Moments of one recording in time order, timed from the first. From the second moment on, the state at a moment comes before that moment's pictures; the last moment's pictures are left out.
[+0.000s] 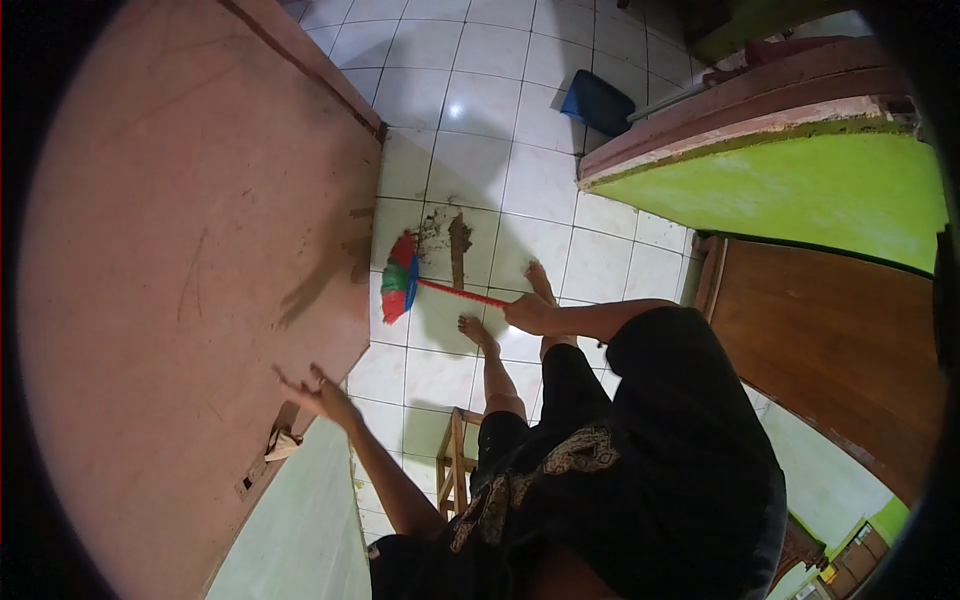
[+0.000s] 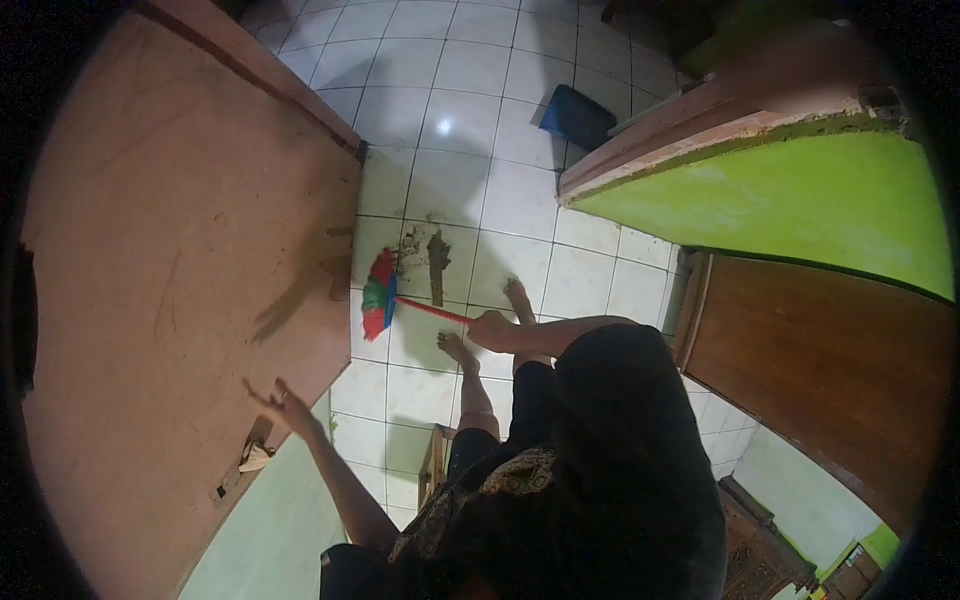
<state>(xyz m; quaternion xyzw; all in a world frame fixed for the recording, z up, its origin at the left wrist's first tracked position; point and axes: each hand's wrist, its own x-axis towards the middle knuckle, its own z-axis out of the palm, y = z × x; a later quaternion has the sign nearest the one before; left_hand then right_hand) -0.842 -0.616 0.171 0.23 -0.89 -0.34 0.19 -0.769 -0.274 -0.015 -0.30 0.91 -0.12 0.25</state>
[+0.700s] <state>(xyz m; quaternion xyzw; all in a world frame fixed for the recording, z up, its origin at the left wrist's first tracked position) -0.763 -0.335 0.058 0.44 -0.42 -0.77 -0.20 -0.910 -0.131 0.029 -0.23 0.58 -0.50 0.60</state>
